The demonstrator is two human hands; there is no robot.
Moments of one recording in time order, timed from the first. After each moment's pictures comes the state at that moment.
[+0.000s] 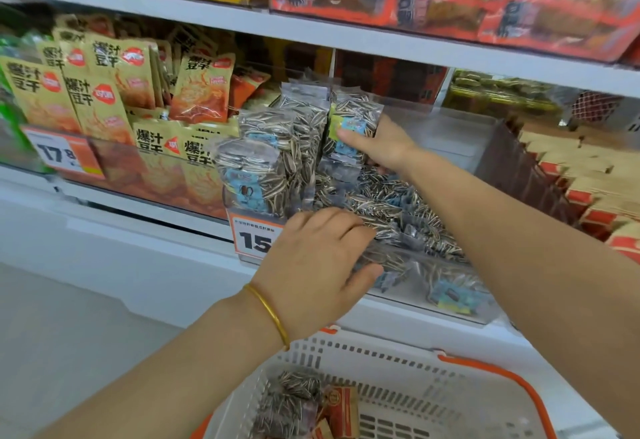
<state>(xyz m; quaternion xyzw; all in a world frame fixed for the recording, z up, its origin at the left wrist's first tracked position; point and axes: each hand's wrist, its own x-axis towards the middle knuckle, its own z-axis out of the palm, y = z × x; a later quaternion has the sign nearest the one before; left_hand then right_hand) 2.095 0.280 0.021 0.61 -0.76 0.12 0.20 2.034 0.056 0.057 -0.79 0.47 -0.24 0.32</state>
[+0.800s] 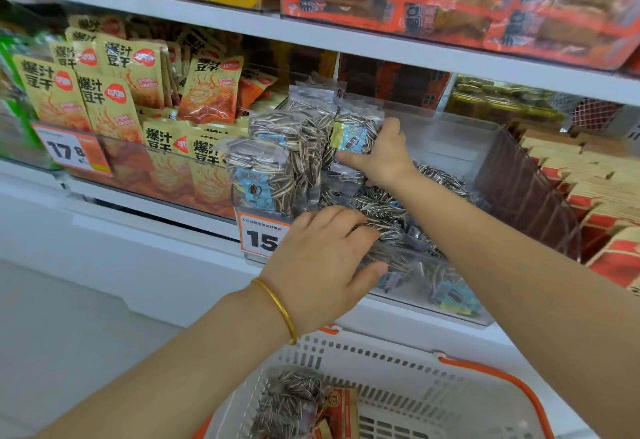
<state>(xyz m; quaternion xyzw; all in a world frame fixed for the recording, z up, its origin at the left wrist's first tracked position) 2.097 0.278 0.019 0.61 -0.75 0.13 0.20 2.038 0.098 0.054 -0.78 0.48 -0.31 0.26</state>
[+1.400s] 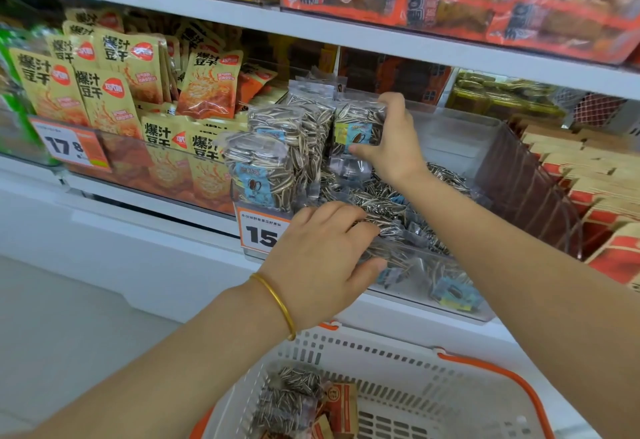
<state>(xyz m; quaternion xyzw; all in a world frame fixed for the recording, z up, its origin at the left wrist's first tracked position) 2.097 0.278 0.018 0.61 -0.76 0.13 0.21 2.026 0.103 0.060 -0.82 0.41 -0.37 0.18</state>
